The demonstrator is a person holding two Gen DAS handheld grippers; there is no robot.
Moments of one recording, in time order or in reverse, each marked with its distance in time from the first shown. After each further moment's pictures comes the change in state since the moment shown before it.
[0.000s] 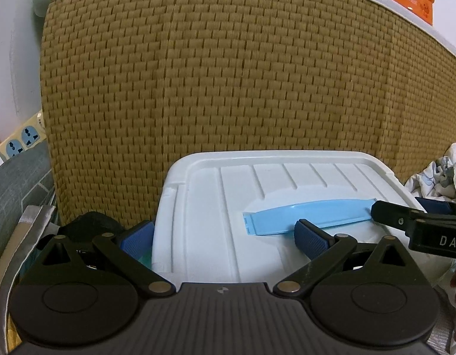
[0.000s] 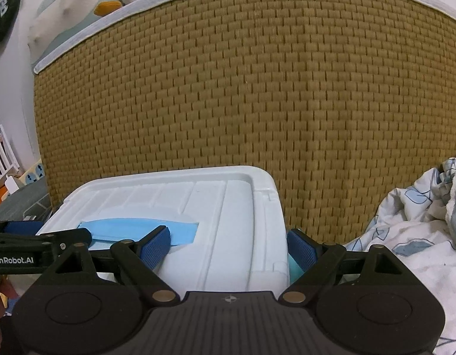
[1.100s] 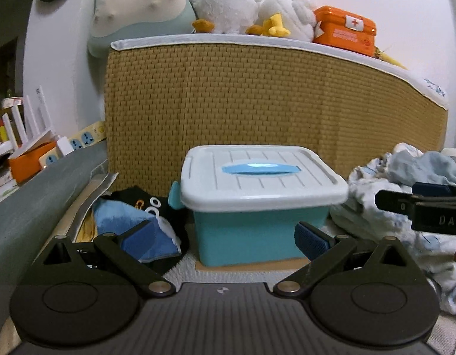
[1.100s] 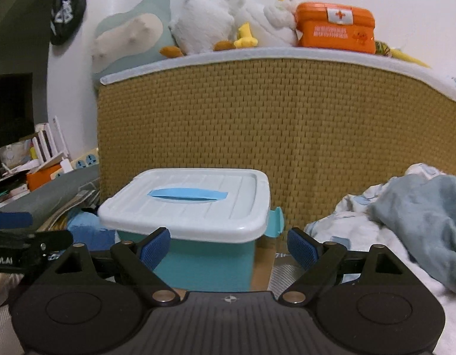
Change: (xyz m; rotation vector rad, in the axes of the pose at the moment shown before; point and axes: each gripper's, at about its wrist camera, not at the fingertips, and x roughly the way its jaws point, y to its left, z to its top) left arm -0.218 -0.031 -0.103 -0.008 -0.157 0.034; right arm -0.194 0.020 -0.060 -0.116 -0.117 0.018
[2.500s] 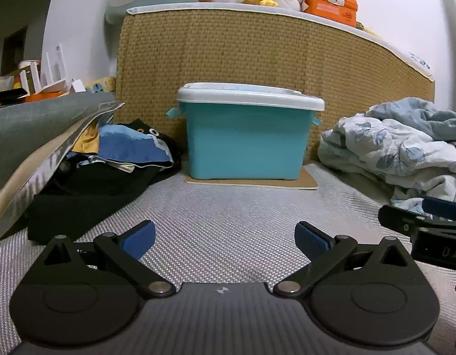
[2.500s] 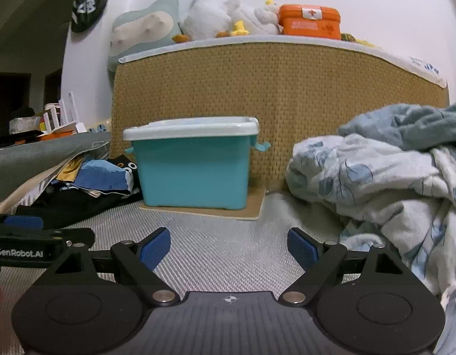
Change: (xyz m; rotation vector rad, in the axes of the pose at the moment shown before) left arm -0.032 -0.016 -0.153 -0.041 -0.005 0.007; right arm -0.066 0.028 -0.165 0.009 -0.052 -0.077
